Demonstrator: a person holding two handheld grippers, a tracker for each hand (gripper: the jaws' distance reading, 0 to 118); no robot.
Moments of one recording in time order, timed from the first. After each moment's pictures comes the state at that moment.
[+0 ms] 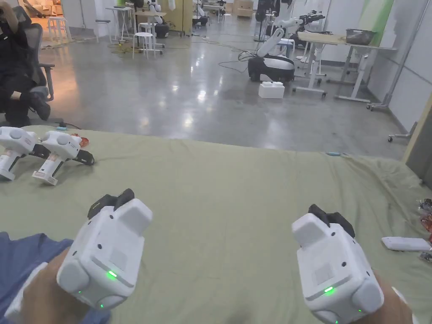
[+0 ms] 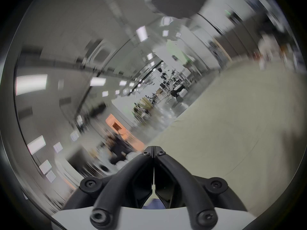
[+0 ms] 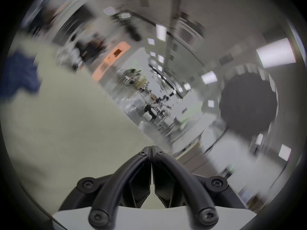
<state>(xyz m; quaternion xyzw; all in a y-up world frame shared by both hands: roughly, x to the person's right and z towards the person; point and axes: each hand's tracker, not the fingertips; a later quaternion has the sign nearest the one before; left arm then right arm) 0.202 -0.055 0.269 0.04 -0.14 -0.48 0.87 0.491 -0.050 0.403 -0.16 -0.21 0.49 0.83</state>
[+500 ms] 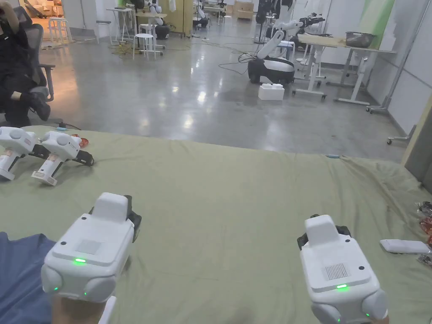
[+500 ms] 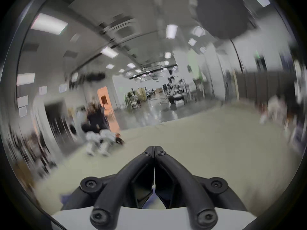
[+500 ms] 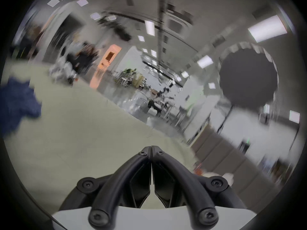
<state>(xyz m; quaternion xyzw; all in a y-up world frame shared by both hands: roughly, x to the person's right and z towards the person) 0.177 -0.043 0.257 -0.08 -0.19 -0.03 0.98 0.494 -0.034 0.418 -0.15 -0.25 0.16 0.94</state>
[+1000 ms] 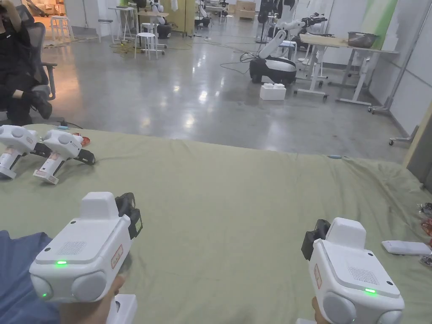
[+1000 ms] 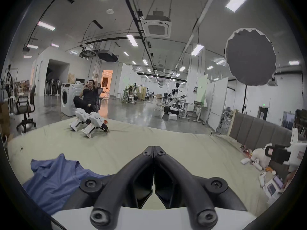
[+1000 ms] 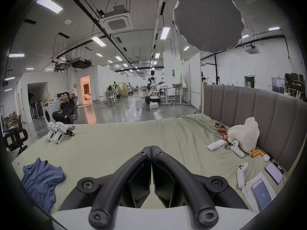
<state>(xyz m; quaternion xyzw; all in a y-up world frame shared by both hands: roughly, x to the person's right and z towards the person) 0.159 -0.040 0.246 -0.09 -0.20 0.05 0.97 0.506 -0.036 0.423 -0.11 -0.27 -0.05 0.95</state>
